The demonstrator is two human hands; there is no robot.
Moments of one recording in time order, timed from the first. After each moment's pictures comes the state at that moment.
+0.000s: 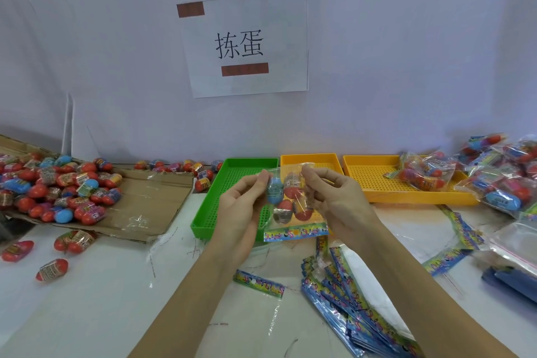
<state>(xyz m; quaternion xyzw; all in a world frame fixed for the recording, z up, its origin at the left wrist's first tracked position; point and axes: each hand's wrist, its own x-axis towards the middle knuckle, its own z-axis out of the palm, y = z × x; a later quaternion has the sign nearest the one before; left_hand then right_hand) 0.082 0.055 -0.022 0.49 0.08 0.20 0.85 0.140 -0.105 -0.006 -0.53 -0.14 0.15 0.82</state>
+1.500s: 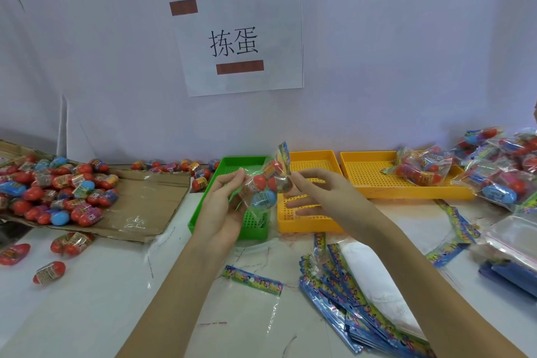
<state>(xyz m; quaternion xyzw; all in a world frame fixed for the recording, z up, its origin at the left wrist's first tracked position) 0.083 0.083 -0.021 0.44 0.16 0.18 0.87 0.152 -0.113 -0.008 -0.71 -0.22 0.18 0.65</state>
